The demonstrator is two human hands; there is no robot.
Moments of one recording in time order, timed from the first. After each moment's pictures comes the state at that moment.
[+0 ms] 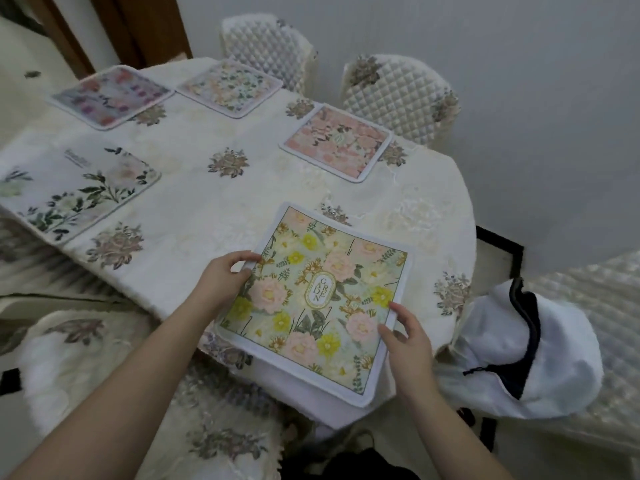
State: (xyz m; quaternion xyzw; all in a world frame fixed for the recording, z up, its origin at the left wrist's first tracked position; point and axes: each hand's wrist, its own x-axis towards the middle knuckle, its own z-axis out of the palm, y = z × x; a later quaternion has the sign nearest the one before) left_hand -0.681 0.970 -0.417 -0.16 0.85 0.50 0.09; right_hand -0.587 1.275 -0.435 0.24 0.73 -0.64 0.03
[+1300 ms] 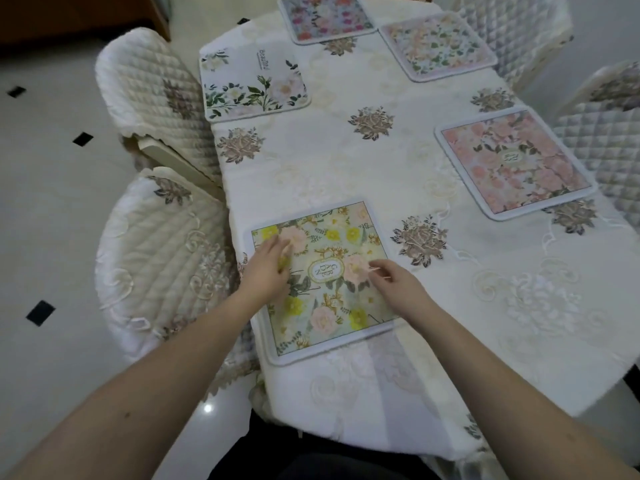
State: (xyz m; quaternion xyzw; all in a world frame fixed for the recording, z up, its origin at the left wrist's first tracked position) left_hand -0.635 1.021 -0.517 -0.37 0.88 0.29 0.03; right_hand -0.805 1.238 -0.468 -0.23 0.84 -0.32 0.38
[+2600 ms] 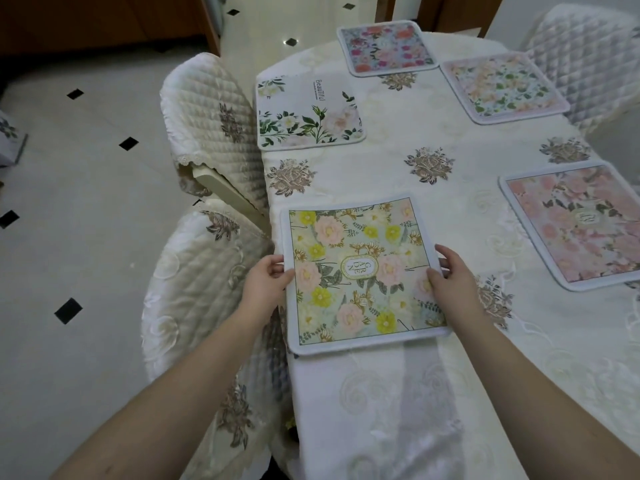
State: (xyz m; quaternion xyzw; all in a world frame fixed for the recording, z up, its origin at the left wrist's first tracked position) left_hand -0.623 0.932 -0.499 -0.55 0.59 0.57 -0.17; right_hand -0.875 1.138 -0.491 -0.16 0.84 -0.46 0.24
